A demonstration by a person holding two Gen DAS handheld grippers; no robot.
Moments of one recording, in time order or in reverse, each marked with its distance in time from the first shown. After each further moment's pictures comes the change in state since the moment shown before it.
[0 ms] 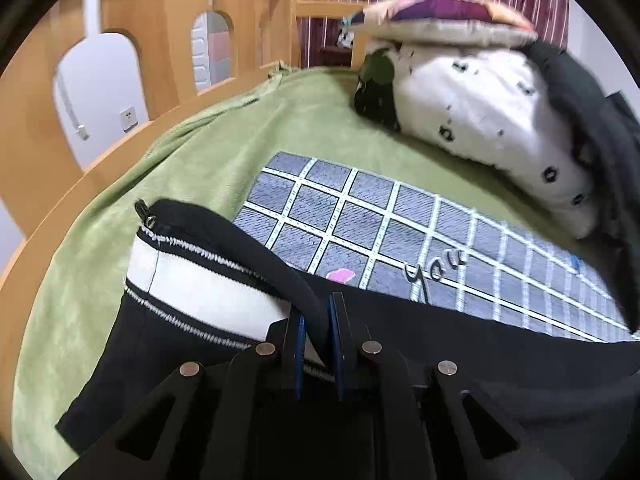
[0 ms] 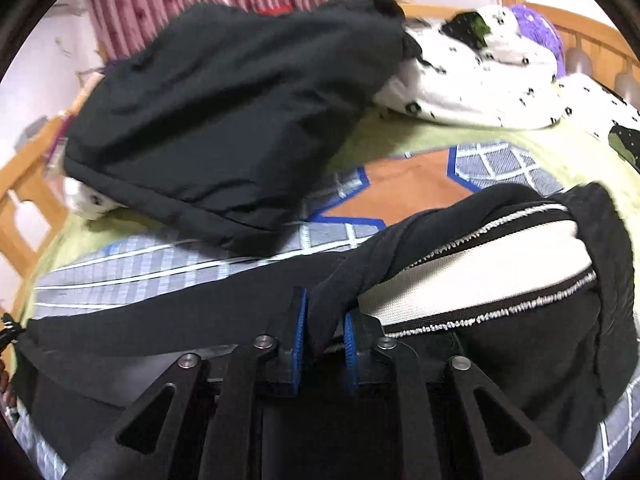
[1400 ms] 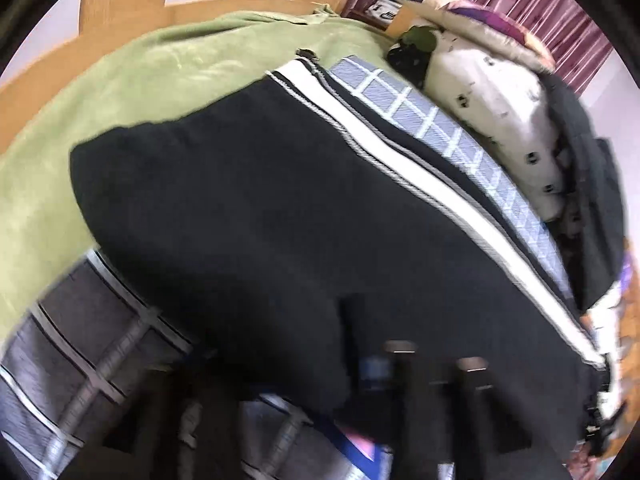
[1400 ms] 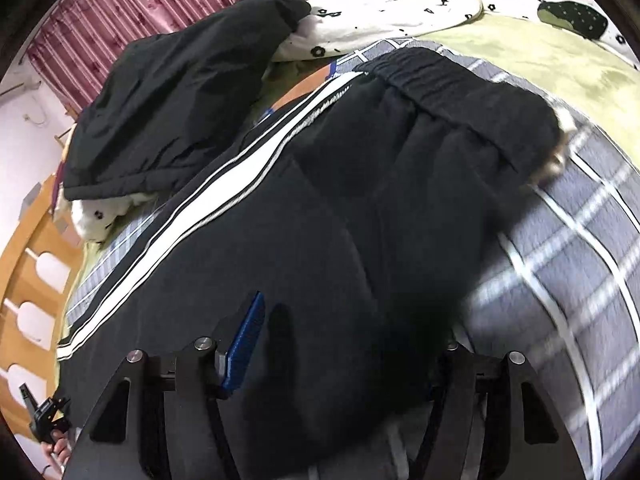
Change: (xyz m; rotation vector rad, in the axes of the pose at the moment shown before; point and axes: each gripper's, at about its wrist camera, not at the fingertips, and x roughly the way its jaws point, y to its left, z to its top) left arm -0.025 0.097 -0.114 -0.238 0.152 -0.208; right arm -0.049 -0.101 -0.106 0.273 0.026 0.075
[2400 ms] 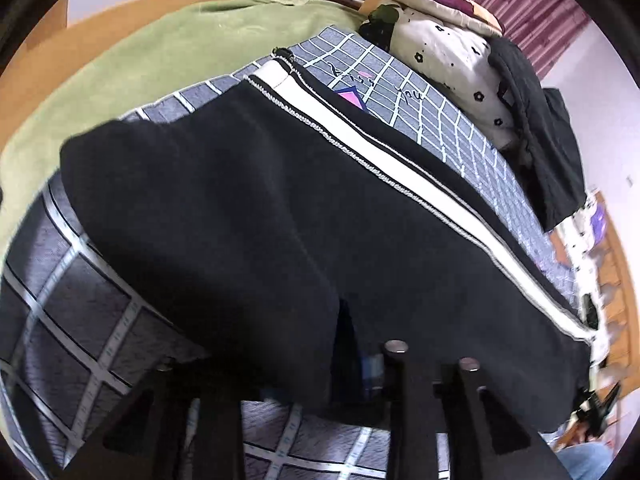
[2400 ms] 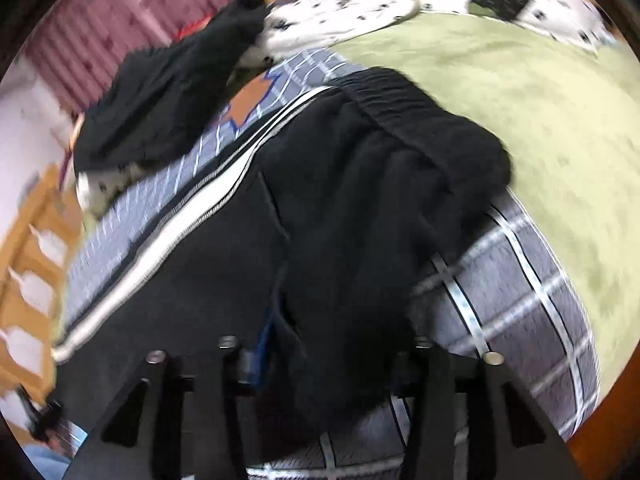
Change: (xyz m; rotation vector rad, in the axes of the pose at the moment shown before) left arm -0.099 0.038 -0.124 0.036 0.070 -0.113; right arm -0.143 -0.105 -0.095 0.038 0.016 -0.017
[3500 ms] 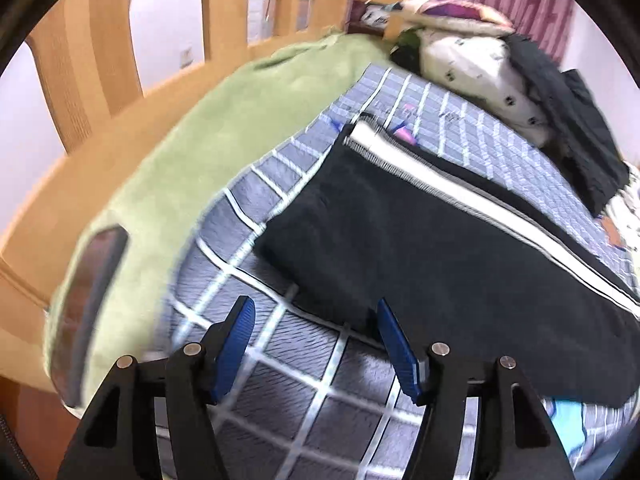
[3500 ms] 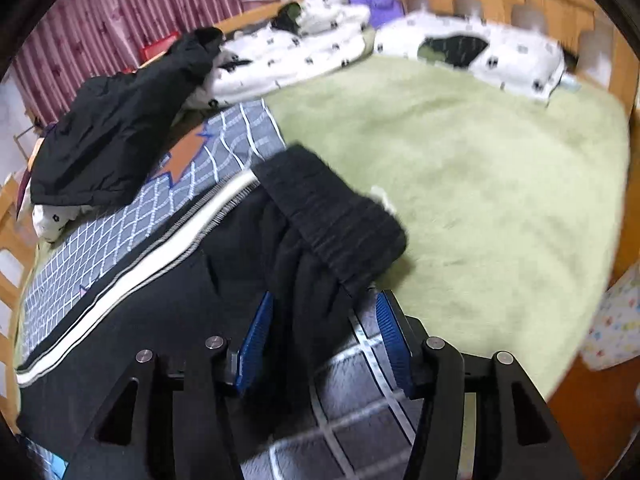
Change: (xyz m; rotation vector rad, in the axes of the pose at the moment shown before) left arm -0.067 0.018 -0.015 0.137 -0.152 0.270; right arm -0.044 -0.028 0.066 -0.067 -0.105 -0.231
